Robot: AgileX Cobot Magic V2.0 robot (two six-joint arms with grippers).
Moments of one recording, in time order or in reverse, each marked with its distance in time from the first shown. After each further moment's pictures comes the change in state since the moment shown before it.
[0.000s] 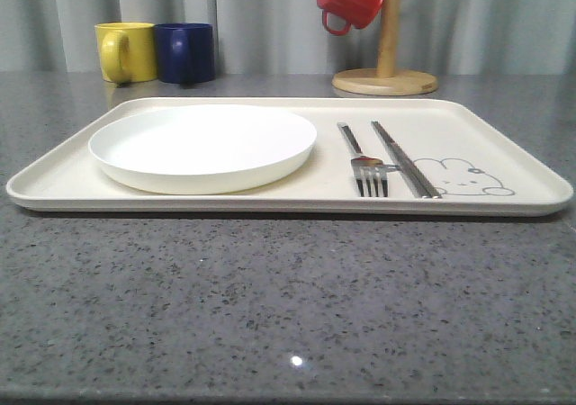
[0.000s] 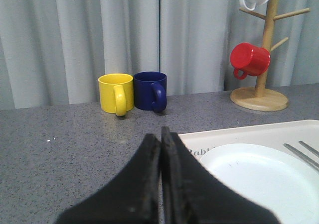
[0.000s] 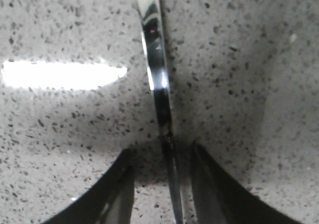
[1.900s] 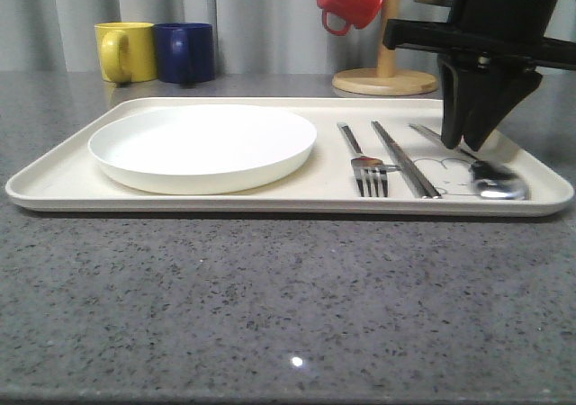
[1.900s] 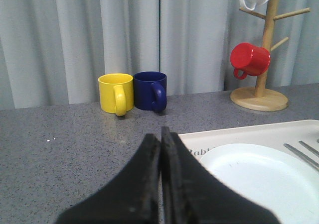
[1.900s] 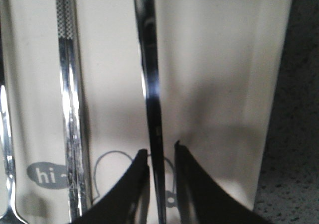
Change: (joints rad) left arm 0.000 0.000 0.000 0.000 0.000 0.000; right arm 0.454 -0.010 -0.038 0.101 -0.077 0.437
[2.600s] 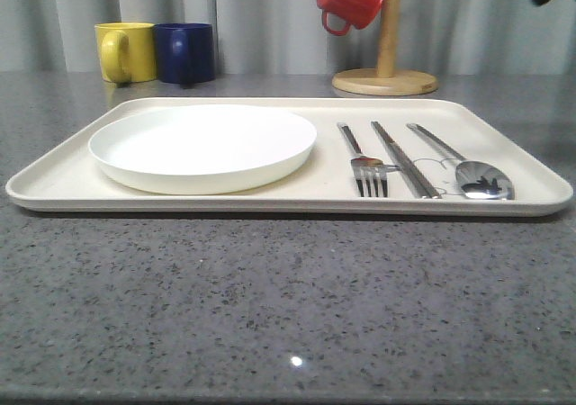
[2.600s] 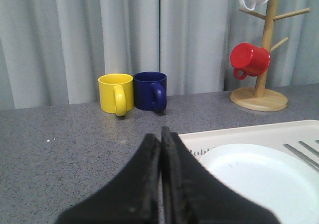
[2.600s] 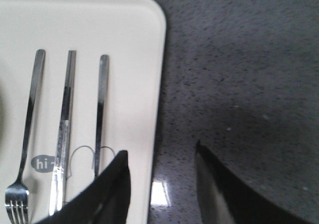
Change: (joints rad) left arm 0.000 0.000 0.000 0.000 0.000 0.000; right arm -0.100 -0.362 0.081 -0.129 -0.090 -0.050
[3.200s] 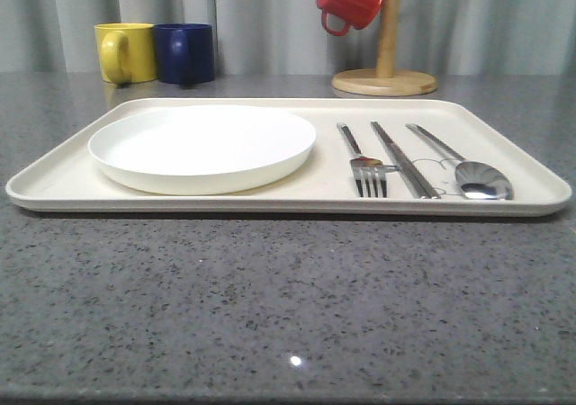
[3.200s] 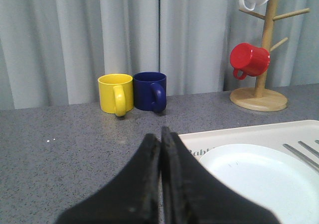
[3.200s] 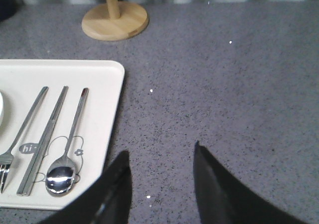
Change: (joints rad) left arm 0.000 0.000 0.000 0.000 0.000 0.000; right arm -0.063 -0.923 0.691 -0.118 -0.355 -0.008
